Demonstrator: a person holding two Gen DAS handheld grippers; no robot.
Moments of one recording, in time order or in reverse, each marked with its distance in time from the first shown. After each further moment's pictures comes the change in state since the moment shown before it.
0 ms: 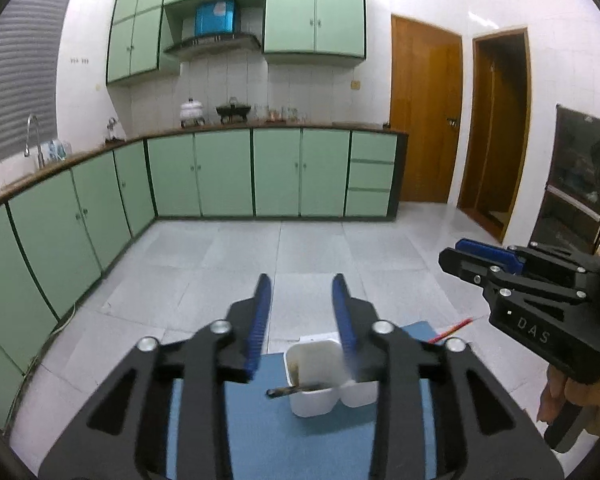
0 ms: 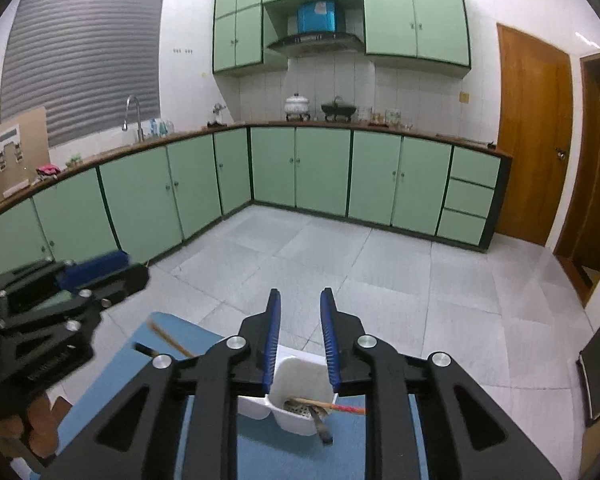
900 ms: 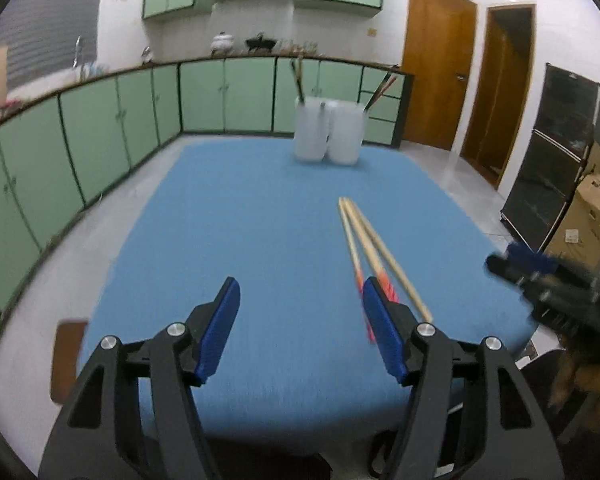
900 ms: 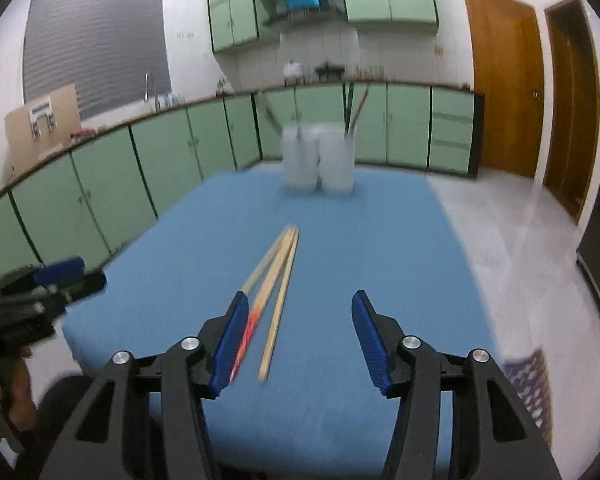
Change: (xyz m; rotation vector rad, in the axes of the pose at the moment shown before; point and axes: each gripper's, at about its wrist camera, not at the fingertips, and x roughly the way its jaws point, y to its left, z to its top) left arm -0.241 -0.024 -0.323 -0.110 0.220 0.052; right arm -0.216 0.080 -0.340 0.095 0.152 0.019
